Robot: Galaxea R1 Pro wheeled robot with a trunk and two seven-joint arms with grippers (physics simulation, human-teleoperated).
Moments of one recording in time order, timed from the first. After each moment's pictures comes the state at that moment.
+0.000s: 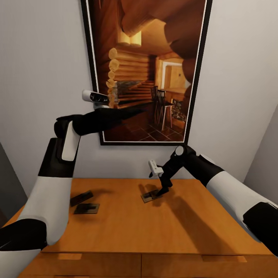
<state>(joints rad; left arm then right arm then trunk) -1.13 -0.04 -0.05 -1.35 0.55 1.00 -1.29 -1.20 -0.13 0.74 -0.80 0.36 0.10 1.43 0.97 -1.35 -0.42</state>
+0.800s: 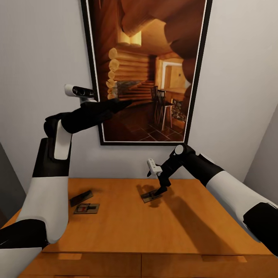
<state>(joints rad) -1.13 -0.04 0.05 -1.38 0.55 1.00 -1.31 -1.20 -0.13 0.73 -0.83 0.34 0.11 1.43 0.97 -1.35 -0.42</state>
